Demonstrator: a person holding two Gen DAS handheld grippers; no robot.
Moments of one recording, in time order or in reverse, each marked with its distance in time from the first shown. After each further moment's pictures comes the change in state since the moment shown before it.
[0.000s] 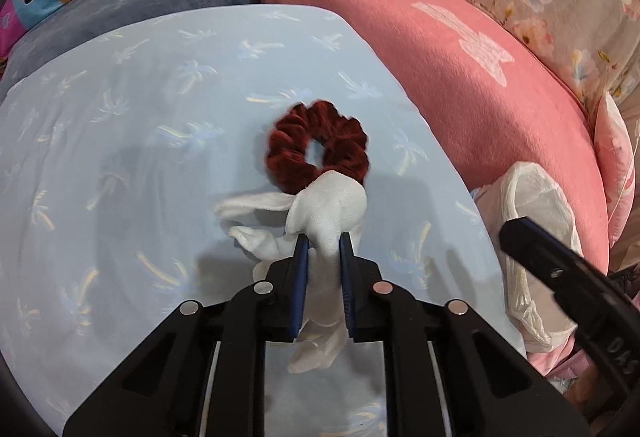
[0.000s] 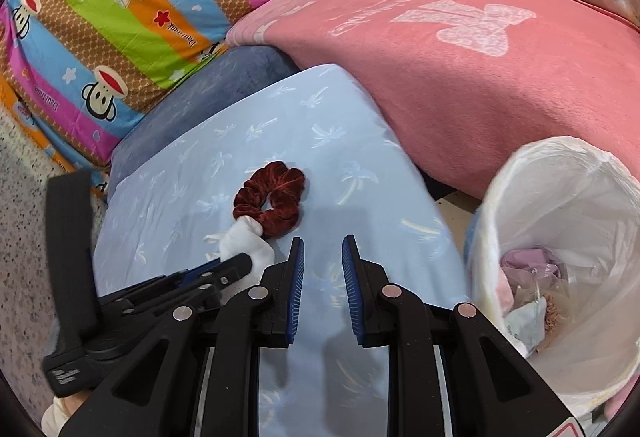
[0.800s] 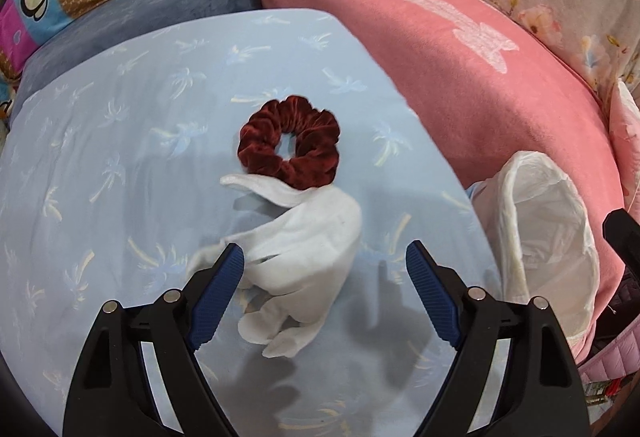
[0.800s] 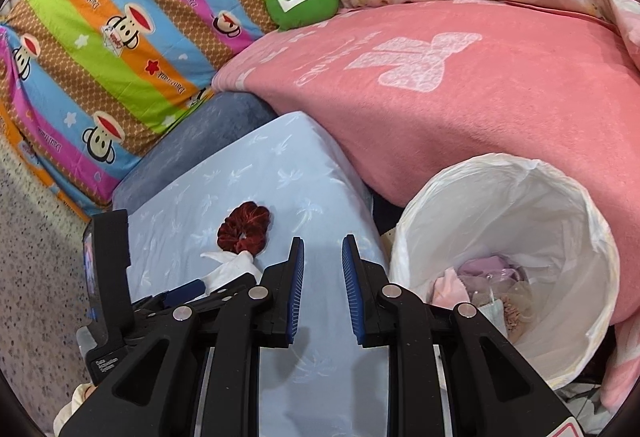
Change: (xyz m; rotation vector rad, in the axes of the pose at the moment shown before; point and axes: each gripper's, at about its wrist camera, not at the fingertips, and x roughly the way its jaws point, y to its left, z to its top) left arm 0.009 -0.039 -0.011 0.030 0.001 0.086; right arm -0.078 -0.051 -0.009 0.078 -0.130 -0.021
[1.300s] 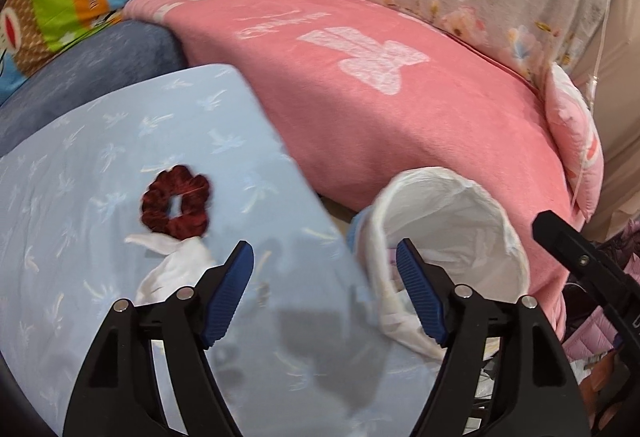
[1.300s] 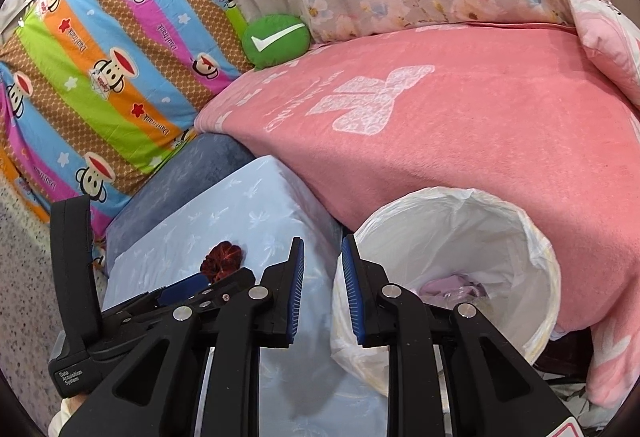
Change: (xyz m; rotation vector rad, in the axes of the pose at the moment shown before) left arm -0.043 -0.078 0.016 0.120 -0.093 -0.135; right arm -0.056 -0.047 0.015 0.064 -0.112 -0.035
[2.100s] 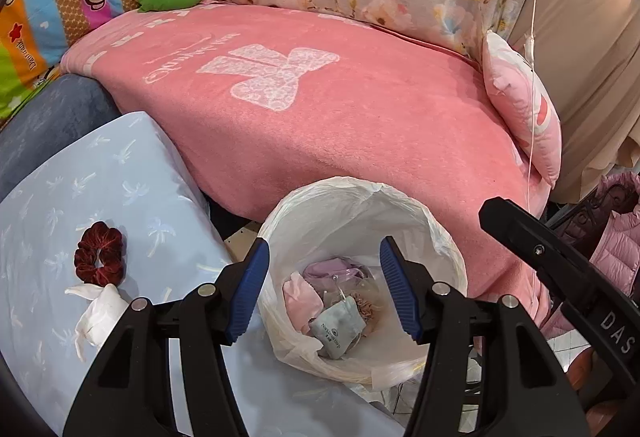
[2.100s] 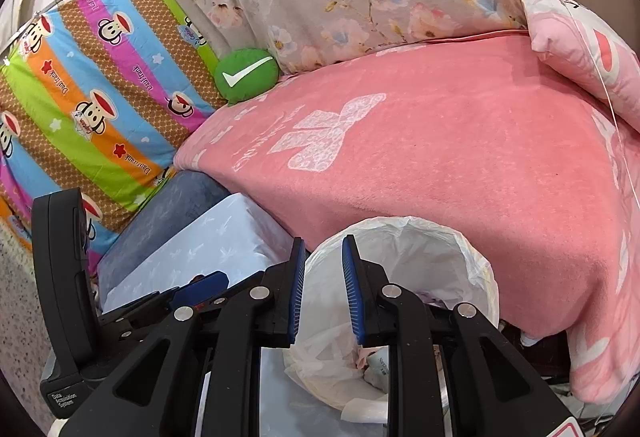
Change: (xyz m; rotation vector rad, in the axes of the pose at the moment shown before) left arm -0.003 -0.102 0.013 0.195 -0.024 -0.126; right arm -0.048 -0.058 0.016 0.087 -0.112 -0.056
